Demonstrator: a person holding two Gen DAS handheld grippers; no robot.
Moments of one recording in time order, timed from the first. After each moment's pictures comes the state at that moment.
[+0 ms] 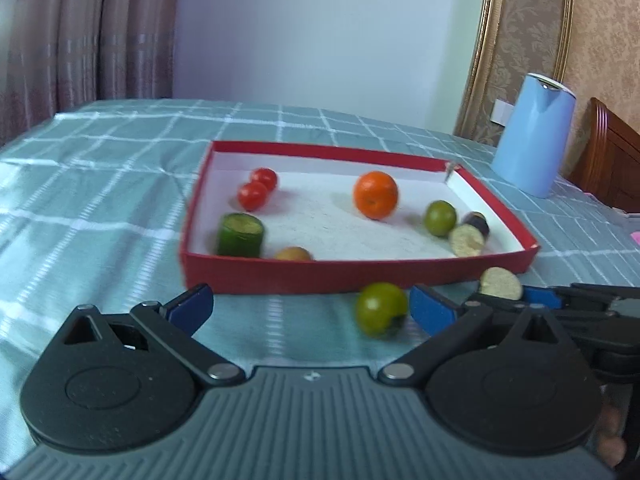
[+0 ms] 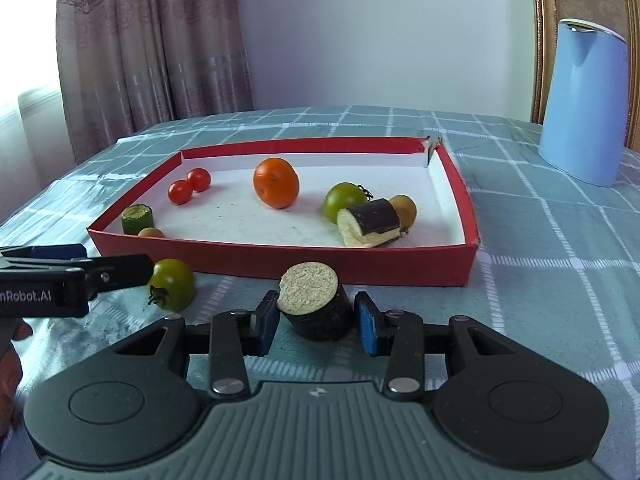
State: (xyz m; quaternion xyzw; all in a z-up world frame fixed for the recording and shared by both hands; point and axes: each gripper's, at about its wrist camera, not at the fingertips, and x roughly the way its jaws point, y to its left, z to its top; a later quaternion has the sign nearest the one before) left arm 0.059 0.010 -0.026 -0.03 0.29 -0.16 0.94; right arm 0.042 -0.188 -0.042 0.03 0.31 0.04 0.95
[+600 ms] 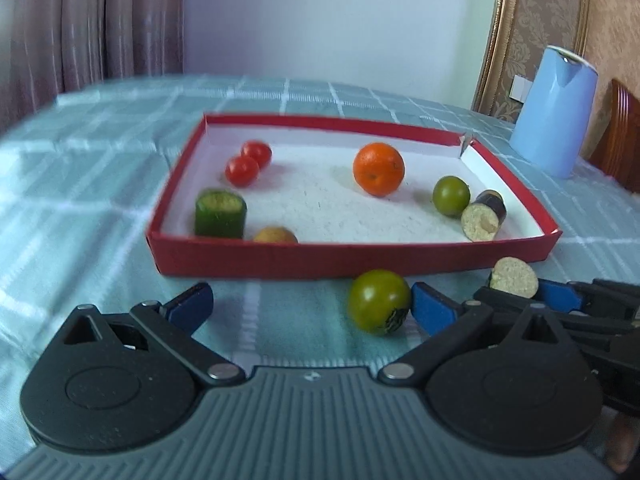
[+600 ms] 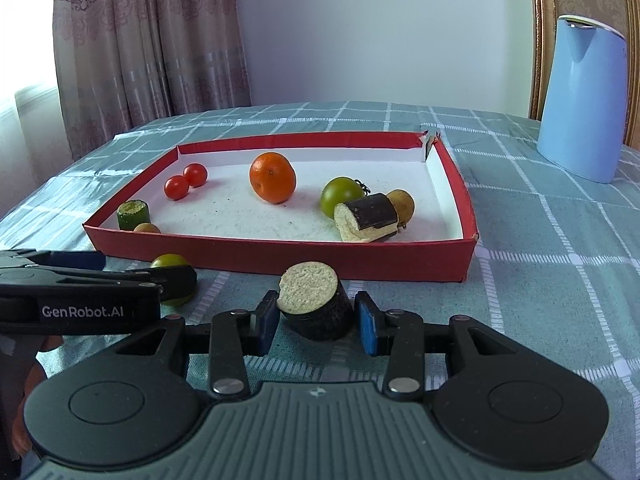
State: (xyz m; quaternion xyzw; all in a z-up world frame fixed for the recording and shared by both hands) left arm 0.074 -0.012 -0.039 -0.02 0.33 -0.13 0.94; right arm 0.042 -0.188 -0.042 0.03 0.31 0.04 0.95
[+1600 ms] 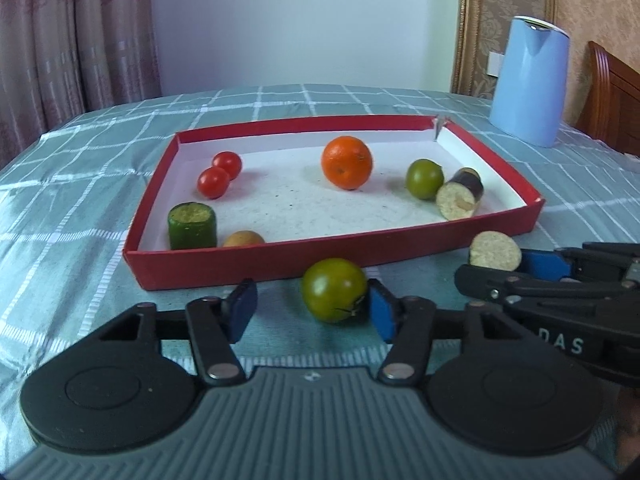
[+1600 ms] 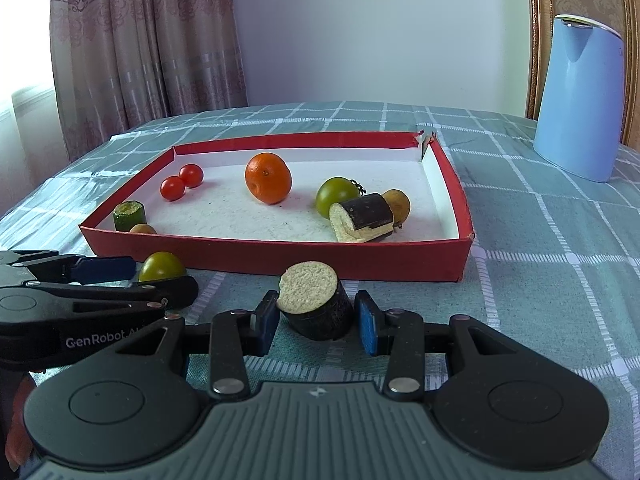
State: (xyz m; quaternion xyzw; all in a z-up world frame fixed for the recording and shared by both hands) left arm 0.063 -0.034 -0.037 0.05 0.31 -0.15 0.94; right arm 0.043 -0.188 -0.042 0.03 0.31 0.04 0.95
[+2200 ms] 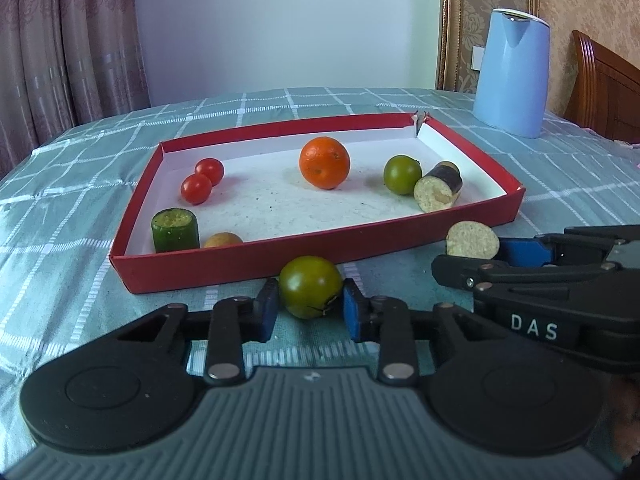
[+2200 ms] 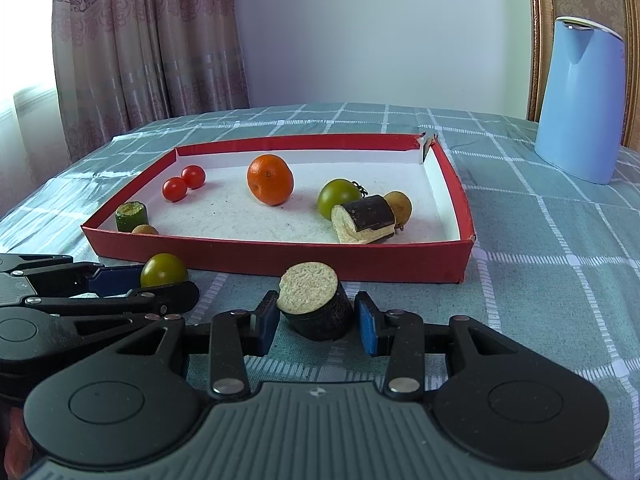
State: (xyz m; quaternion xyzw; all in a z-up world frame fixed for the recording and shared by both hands) left arm 0.053 -0.045 -0.037 0.06 0.30 -0.16 0.94; right arm 0.043 -0.186 -0.041 0.03 0.31 0.04 0.95
